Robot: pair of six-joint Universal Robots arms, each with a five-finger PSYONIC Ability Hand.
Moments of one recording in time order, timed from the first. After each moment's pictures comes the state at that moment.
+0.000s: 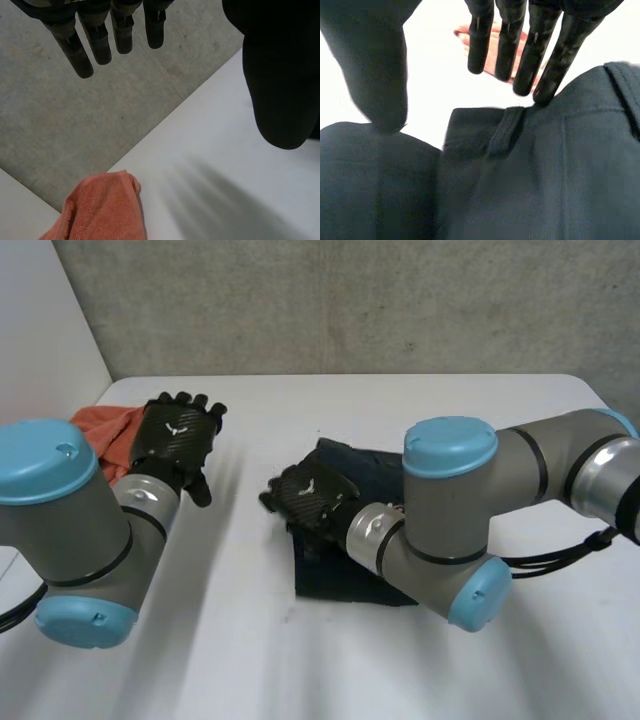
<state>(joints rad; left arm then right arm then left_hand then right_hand) 4.26 -1.91 -1.61 3.46 -1.68 3.55 2.27 -0.81 1.07 0.05 1.19 2.66 0.19 0.20 0.21 0.20 0.04 0.51 0.62 0.63 0.65 0.46</state>
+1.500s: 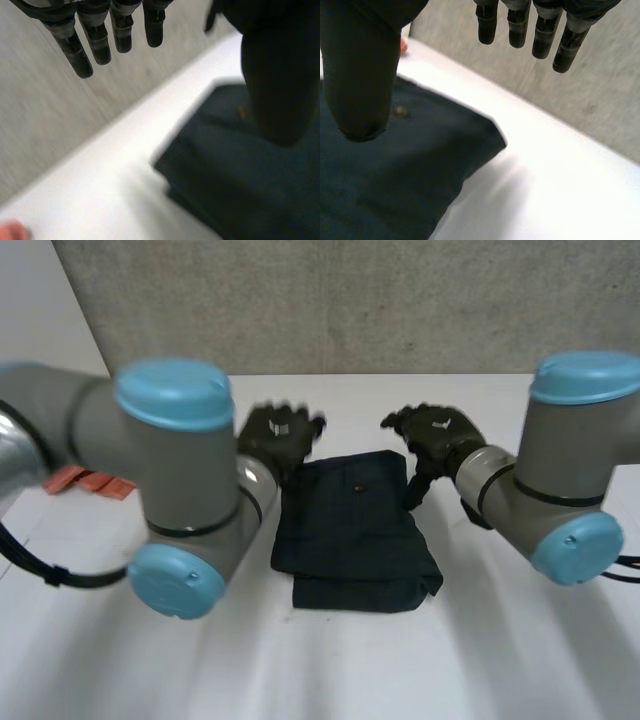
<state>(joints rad) 4.02 -2.19 -1.06 3.01 -1.72 3.40 2.02 -0.96 1.16 0.10 1.41 2.96 0.18 0.19 0.21 0.20 0.04 0.14 0.20 0.16 0.22 0.05</state>
